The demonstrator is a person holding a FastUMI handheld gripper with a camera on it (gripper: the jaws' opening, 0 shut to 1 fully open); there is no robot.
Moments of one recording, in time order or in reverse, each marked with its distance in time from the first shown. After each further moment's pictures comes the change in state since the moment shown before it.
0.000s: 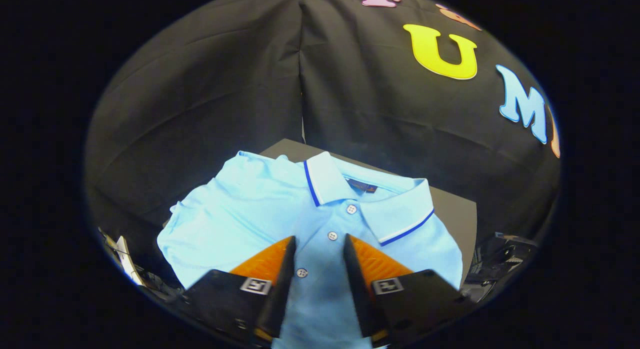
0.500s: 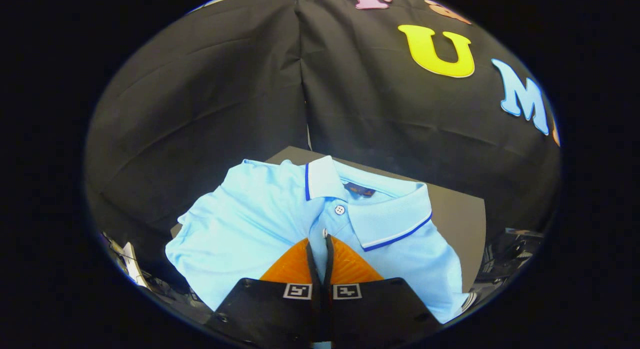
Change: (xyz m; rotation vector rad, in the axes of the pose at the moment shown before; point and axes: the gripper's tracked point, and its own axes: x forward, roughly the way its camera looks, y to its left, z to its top) arm 0.002 0.002 0.002 0.007 -0.037 0.050
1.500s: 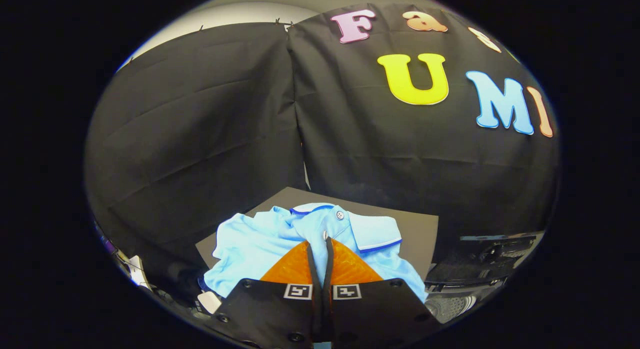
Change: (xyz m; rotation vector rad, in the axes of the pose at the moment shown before) arm -0.105 -0.036 0.026 0.051 -0.250 -0.001
